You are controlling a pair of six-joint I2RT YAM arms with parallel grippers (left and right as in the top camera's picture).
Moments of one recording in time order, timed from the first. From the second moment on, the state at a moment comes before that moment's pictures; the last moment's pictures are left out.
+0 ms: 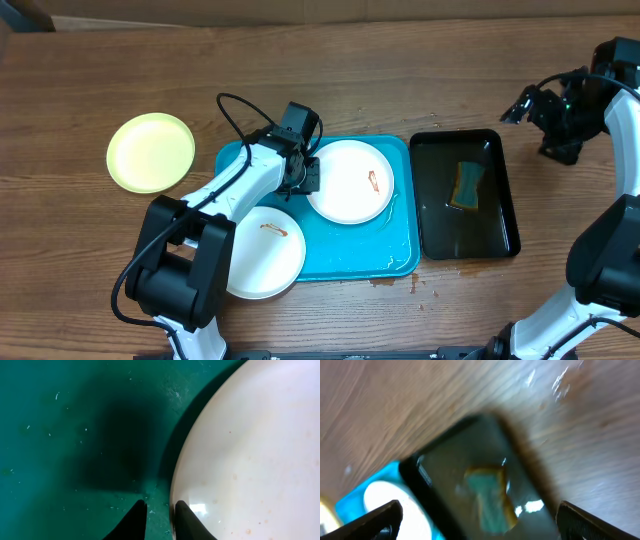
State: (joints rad) left arm -0.40 1.90 1.23 -0.67 0.02 -0.40; right arm -0.30 1.92 1.68 -1.20 -0.38 0.28
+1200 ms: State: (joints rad) left arm -0.40 1.90 1.22 -0.68 0.01 -0.42; right arm 0.05 1.92 1.24 -0.91 0.03 0.42
